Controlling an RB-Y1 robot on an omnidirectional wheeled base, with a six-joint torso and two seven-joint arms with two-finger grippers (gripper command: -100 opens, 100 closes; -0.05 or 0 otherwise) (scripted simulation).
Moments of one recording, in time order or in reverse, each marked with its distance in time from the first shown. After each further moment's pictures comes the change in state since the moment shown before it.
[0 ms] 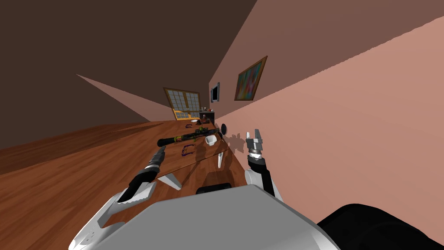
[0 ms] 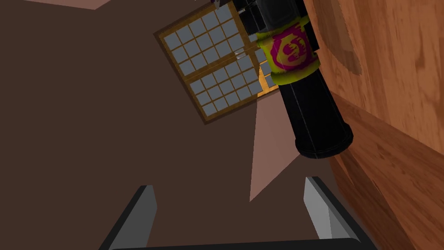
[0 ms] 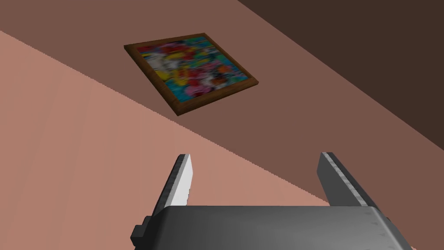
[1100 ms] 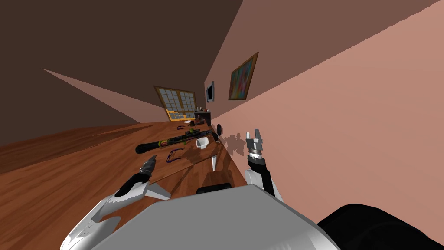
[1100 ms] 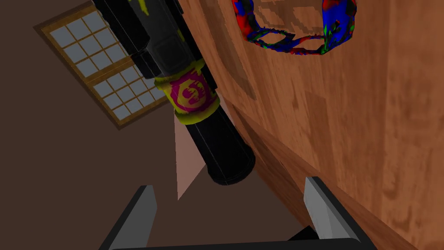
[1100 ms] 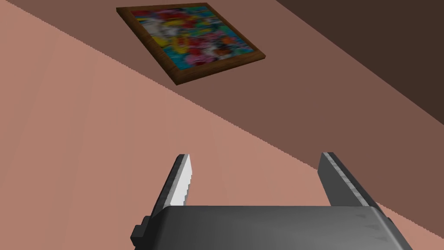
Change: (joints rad) left arm -0.102 0.055 0.108 0.249 0.021 0.254 0.023; right arm 0.000 0.000 0.000 0.000 0.000 0.000 0.000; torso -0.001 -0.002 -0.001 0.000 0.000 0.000
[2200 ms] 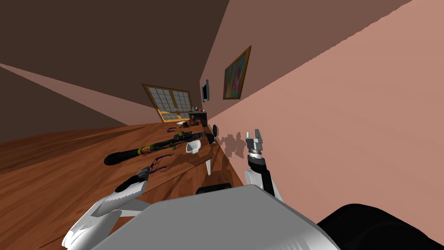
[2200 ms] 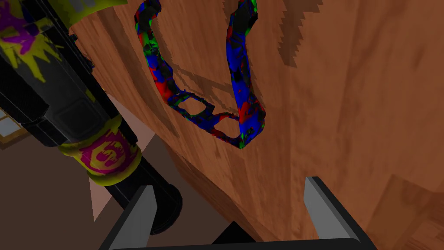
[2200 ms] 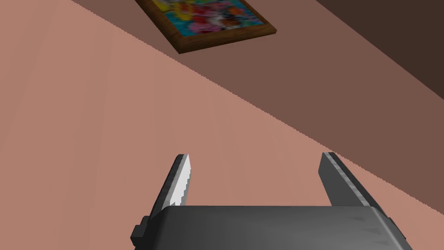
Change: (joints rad) left arm -0.102 0.027 0.088 0.206 0.018 0.261 0.022; right arm 0.000 0.000 0.000 0.000 0.000 0.000 0.000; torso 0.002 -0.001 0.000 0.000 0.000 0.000
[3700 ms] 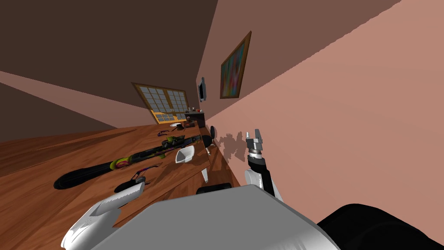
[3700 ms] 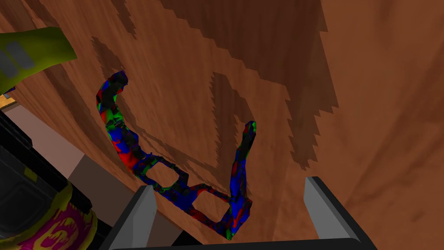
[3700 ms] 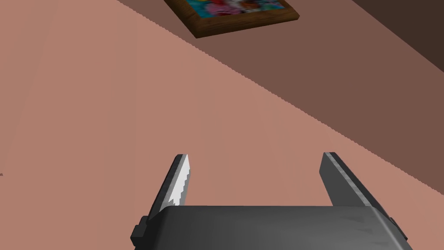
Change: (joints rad) left arm -0.064 0.028 0.050 0.177 0.007 0.149 0.028; right arm 0.000 0.000 0.000 0.000 0.000 0.000 0.000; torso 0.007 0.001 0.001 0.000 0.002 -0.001
